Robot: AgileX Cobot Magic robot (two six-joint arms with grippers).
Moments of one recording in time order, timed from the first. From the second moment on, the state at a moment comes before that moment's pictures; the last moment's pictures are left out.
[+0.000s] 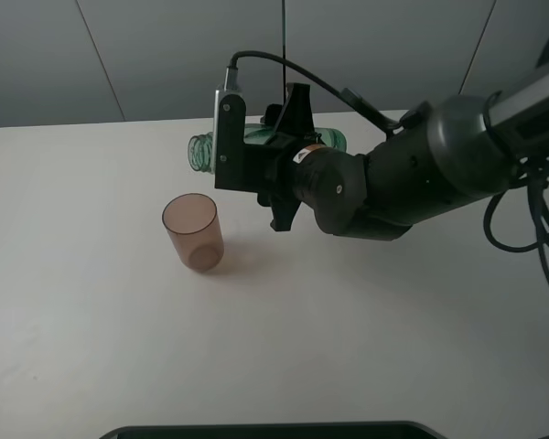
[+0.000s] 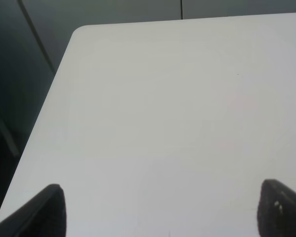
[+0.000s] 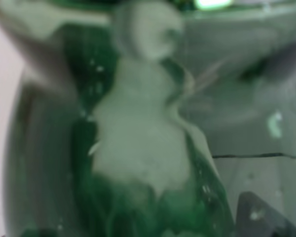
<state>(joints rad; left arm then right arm) -0.13 0.00 -0.51 0.18 1.08 -0.07 0.90 1.92 -0.84 0.80 -0.64 -1.68</state>
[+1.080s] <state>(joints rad) -0.13 0.00 -0.51 0.18 1.08 -0.07 0.90 1.92 -0.87 0.89 -0.64 -1.88</state>
